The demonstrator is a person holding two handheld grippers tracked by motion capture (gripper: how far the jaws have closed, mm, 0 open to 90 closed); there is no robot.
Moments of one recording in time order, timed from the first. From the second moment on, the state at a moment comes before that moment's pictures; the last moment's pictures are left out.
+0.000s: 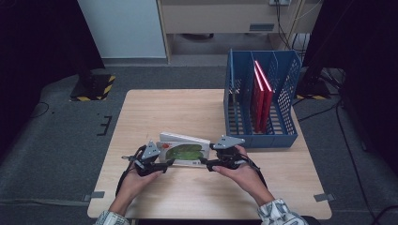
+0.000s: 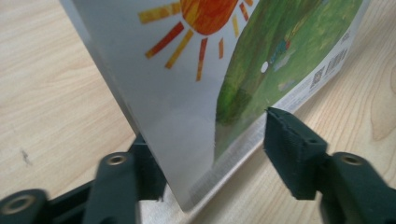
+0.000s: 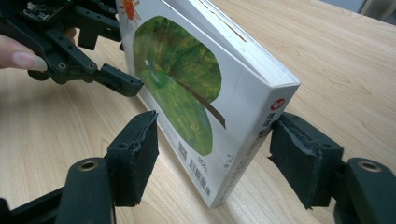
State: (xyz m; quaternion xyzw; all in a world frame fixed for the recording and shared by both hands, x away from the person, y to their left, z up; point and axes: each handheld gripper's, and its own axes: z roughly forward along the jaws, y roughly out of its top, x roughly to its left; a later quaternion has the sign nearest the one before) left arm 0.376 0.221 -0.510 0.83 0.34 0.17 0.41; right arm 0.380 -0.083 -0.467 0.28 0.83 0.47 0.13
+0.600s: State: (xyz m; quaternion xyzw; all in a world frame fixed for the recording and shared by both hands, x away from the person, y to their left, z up) left arm 0.366 0.230 -0.503 0.82 0.36 0.18 0.41; right arm 0.374 -0.074 -0.466 0.26 0.84 0.46 0.11
